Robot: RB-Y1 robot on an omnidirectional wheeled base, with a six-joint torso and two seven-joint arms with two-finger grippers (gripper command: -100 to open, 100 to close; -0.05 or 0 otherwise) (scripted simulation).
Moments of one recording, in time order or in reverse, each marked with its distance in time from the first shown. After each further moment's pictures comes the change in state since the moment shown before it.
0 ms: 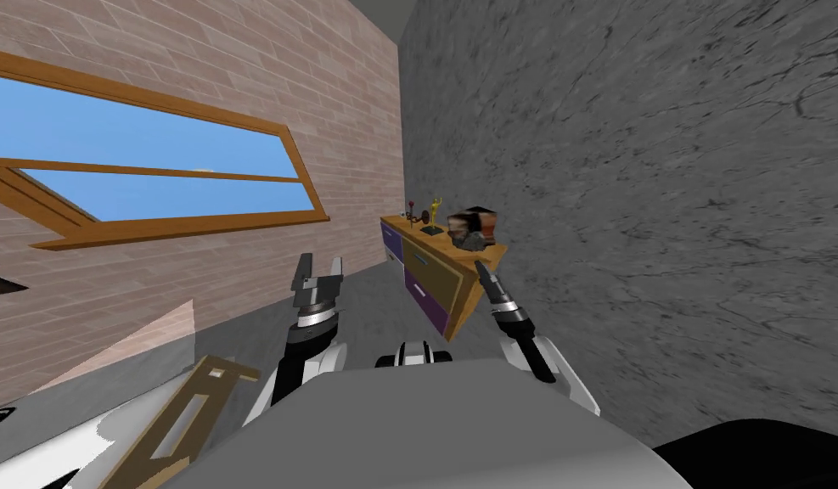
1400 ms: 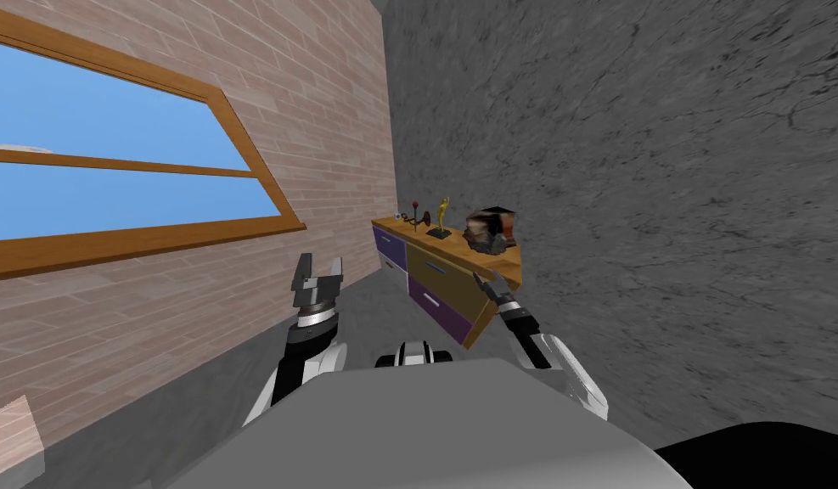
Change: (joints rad) left arm 0.000 0.000 0.000 0.000 0.000 0.000 0.000; right arm -0.060 -0.041 -0.135 0.187 0.334 0.075 0.347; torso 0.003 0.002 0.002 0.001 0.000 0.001
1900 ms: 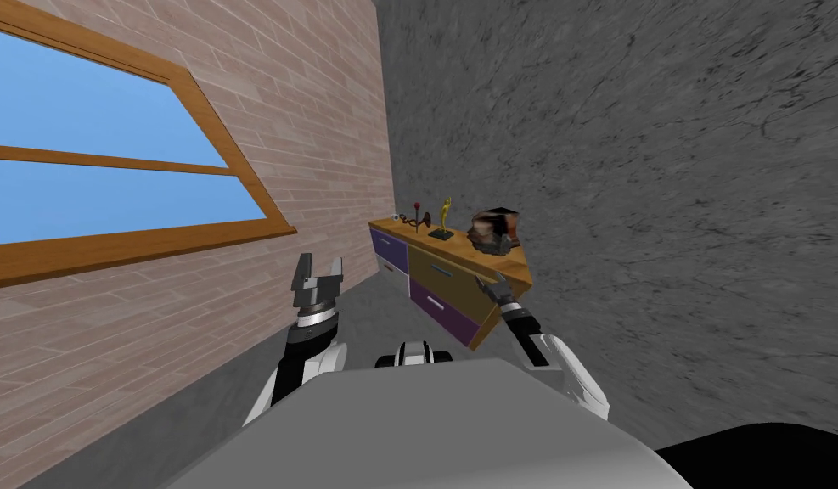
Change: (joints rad) left arm 0.000 0.000 0.000 0.000 0.000 0.000 0.000; right arm -0.017 0.006 -0.034 0.052 0.098 0.024 0.118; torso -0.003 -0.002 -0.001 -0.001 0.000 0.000
